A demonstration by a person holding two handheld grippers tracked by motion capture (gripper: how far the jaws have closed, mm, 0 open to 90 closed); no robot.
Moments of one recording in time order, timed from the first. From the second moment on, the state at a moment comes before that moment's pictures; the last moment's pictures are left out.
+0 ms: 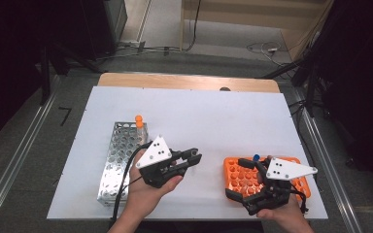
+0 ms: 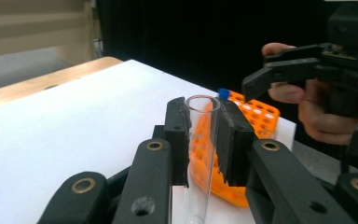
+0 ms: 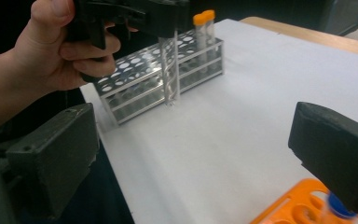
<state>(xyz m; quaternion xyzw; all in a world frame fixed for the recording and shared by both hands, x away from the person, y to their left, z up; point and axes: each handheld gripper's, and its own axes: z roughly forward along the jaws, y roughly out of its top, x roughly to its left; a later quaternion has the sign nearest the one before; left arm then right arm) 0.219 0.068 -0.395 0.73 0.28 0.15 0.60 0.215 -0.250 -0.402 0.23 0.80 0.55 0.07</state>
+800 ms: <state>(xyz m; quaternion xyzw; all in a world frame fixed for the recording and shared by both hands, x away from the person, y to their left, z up) 0.252 0.145 -0.388 0.68 0.37 0.24 0.59 0.233 -0.306 -0.406 0.30 0.78 0.54 0.11</state>
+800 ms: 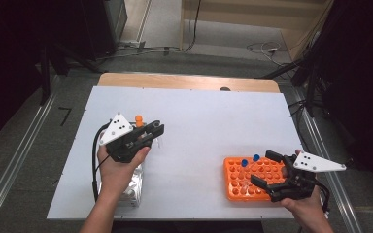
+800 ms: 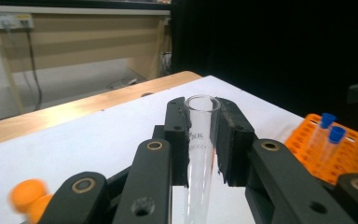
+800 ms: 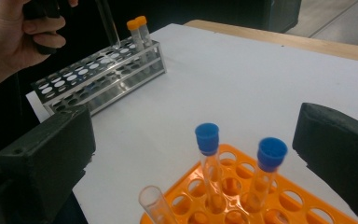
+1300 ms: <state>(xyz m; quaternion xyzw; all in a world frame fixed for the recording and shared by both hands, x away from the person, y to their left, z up) 0.262 0.179 -0.405 0.66 0.42 0.28 0.57 0.233 -0.326 -0.412 0.32 0.77 0.53 0.14</state>
